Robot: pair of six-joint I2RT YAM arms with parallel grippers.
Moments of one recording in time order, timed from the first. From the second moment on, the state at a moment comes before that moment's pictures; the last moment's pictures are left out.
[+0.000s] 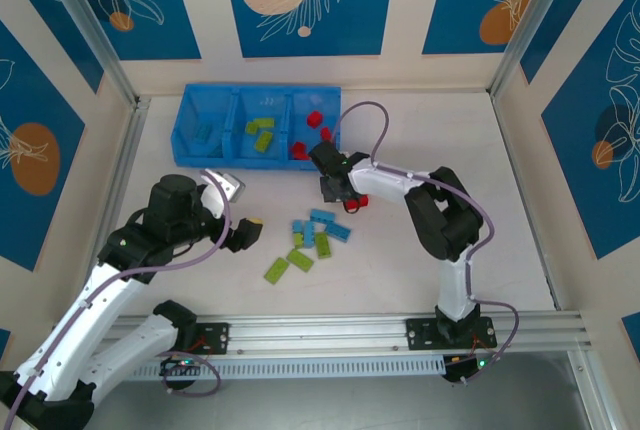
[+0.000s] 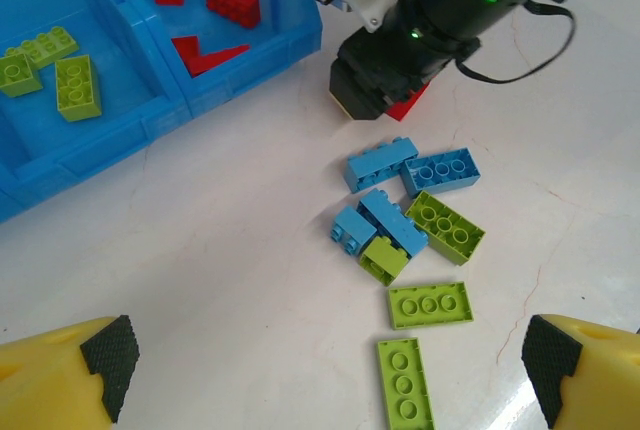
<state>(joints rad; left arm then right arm) -0.49 0.76 0.90 -0.77 0.21 0.09 0.69 1.96 1.35 -0.62 0.28 0.53</state>
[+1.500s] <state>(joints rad) -0.50 1.05 0.98 -0.85 -0.04 -0.32 0.84 1.10 1.30 -0.68 0.14 0.36</state>
